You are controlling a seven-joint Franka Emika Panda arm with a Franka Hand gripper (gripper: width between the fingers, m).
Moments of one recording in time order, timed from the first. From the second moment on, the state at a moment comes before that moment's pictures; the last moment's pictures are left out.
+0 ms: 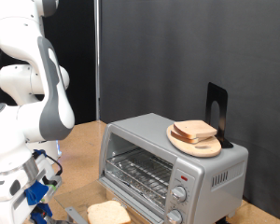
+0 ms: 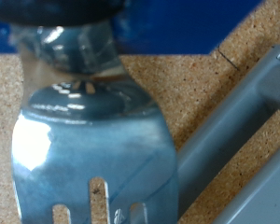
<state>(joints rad) -0.56 0.29 0.16 -2.38 0.50 2.63 -0.75</state>
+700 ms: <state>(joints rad) -0.58 0.25 0.14 -2.39 0.45 2.60 -0.80</state>
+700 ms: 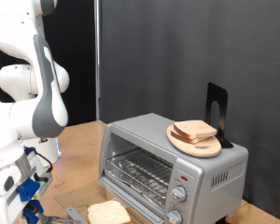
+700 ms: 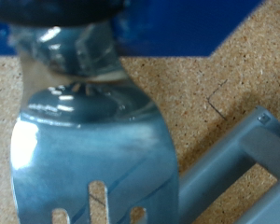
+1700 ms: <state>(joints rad) -0.54 0.22 0.11 -2.43 0.20 2.62 -0.60</state>
